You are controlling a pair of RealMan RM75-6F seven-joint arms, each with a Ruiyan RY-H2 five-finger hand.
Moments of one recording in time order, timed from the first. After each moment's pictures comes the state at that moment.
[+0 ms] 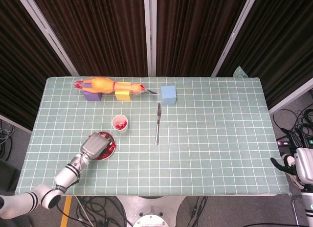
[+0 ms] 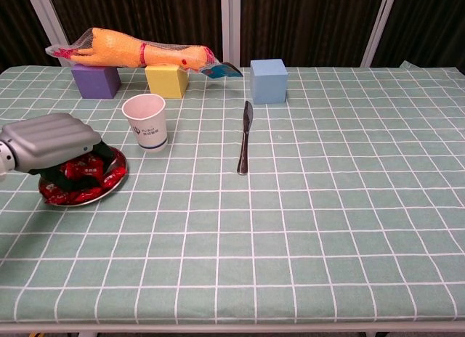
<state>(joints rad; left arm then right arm) -0.64 -1.59 0.04 -1.19 1.42 0.95 0.29 0.08 -1.04 0.11 -1.60 -1.45 1.45 0.23</state>
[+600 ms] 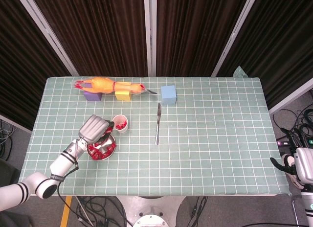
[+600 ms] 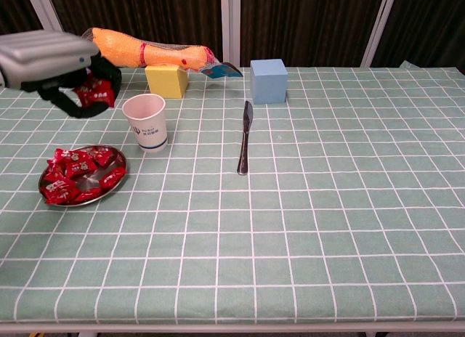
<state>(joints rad) -0.72 -1.40 -0.11 -1.40 1.41 0.95 0.16 0.09 -1.04 0.11 -1.59 -1.45 1.45 0.23</state>
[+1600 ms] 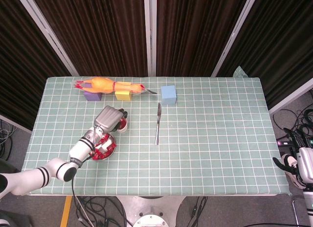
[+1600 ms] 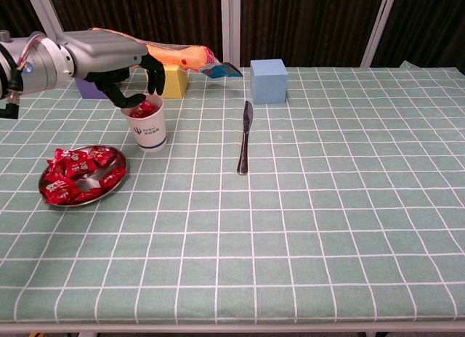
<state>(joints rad) -0.89 -1.51 -0.16 -1.30 1.15 0.78 0.34 0.08 -1.05 0.11 -1.57 -1.43 1.44 0.25</state>
